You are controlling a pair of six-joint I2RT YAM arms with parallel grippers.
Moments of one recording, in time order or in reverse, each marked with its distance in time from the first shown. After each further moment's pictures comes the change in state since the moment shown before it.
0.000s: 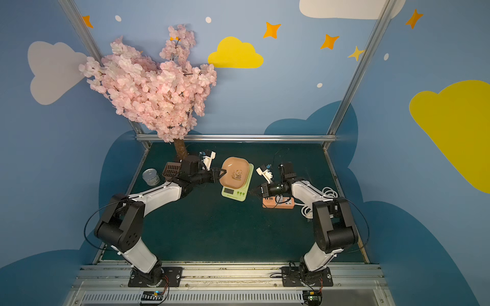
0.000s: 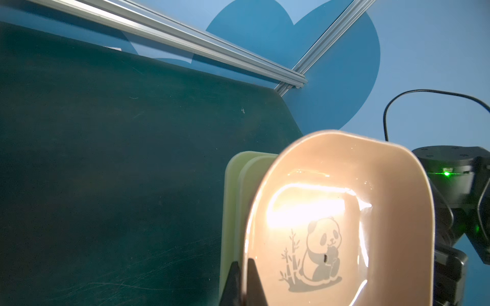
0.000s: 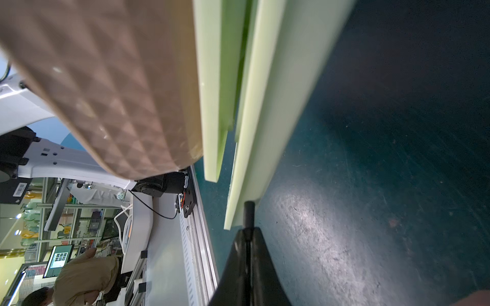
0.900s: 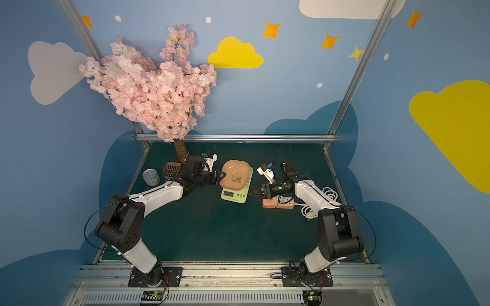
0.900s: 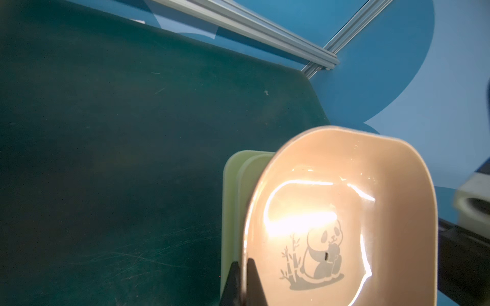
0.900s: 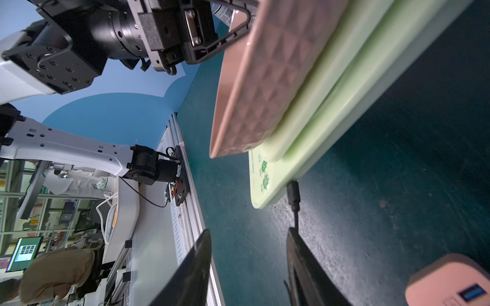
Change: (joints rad) left arm -0.031 0.002 0.037 -0.169 -0.141 0.016; right arm -0.016 -0.103 0.052 -0.195 0.081 -0.130
